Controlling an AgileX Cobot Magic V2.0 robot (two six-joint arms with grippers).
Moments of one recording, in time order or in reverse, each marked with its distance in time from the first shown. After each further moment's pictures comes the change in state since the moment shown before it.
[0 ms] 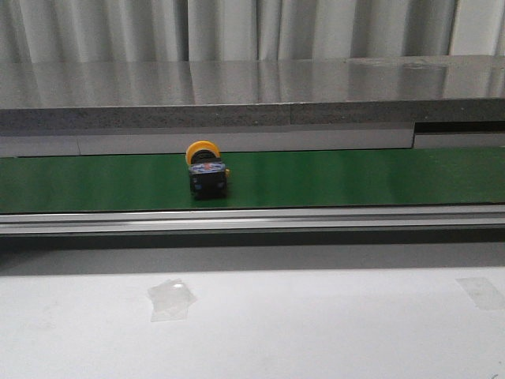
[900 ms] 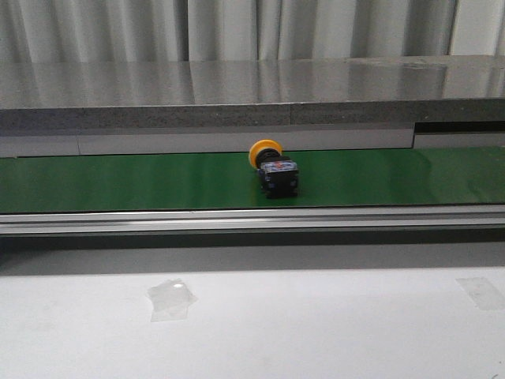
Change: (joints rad) left arm 0.000 0.000 0.000 0.000 0.000 0.000; right arm 0.000 0.213 -0.064 0.045 0.072 0.000
